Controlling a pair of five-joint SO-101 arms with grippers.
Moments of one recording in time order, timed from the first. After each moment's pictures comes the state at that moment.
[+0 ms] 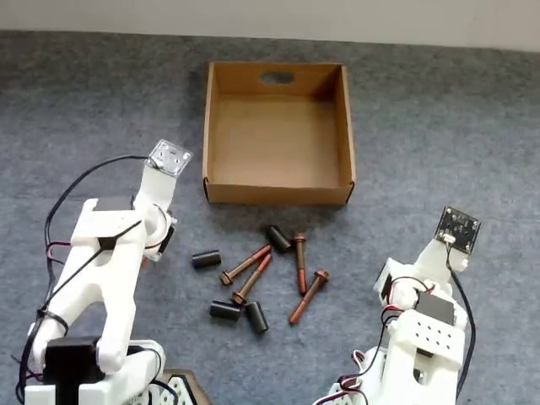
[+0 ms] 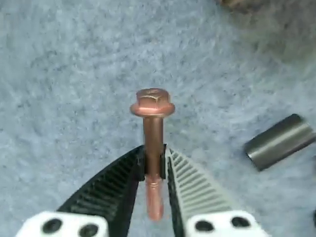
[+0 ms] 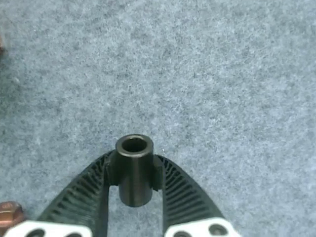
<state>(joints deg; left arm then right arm) -9.5 -17.5 48.4 53.8 -25.3 14.2 -58.6 80.0 45.3 -4.2</state>
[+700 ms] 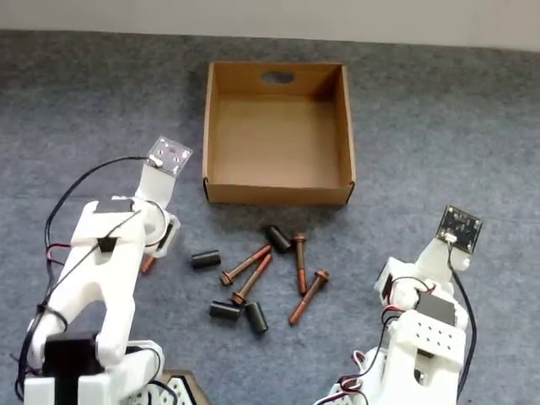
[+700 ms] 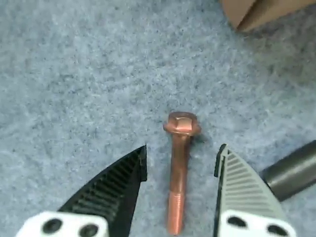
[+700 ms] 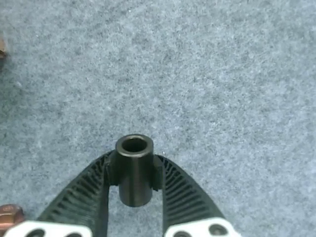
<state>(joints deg) -10.1 -13.5 50.2 43.8 -25.9 14.3 -58.6 80.0 44.6 -4.2</state>
